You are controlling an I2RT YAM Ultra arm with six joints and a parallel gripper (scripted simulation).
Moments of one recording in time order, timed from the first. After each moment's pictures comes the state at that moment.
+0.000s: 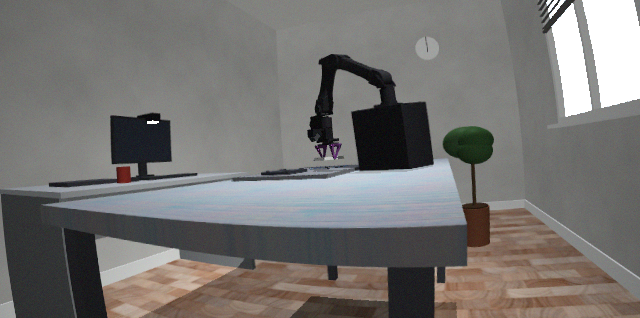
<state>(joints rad) -0.35 2.62 1.46 -0.43 -0.11 -1.57</state>
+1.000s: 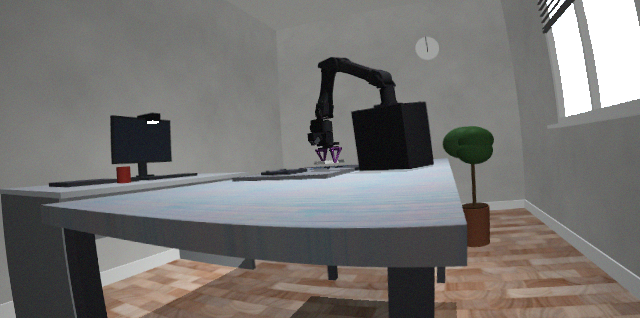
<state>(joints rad) -0.34 2.68 1.48 -0.40 -0.11 -1.57</state>
